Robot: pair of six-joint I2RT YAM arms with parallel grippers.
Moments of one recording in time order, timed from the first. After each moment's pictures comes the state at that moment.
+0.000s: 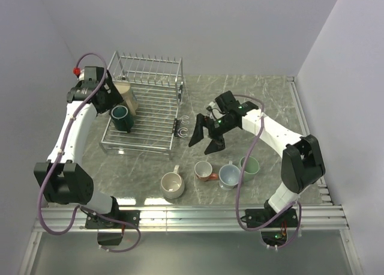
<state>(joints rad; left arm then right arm) -0.01 1.49 1.49 -0.87 -0.31 -0.55 0.49 1.64 1.27 -0.77 -0.73 0.69</state>
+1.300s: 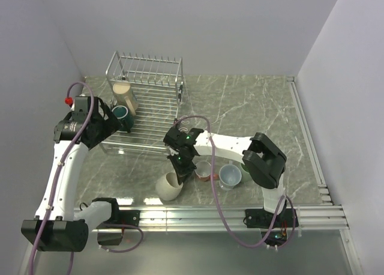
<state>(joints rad) -0.02 1.07 1.21 -1.05 -0.20 -0.65 1.01 1.92 1.41 -0.83 -0.30 0.53</state>
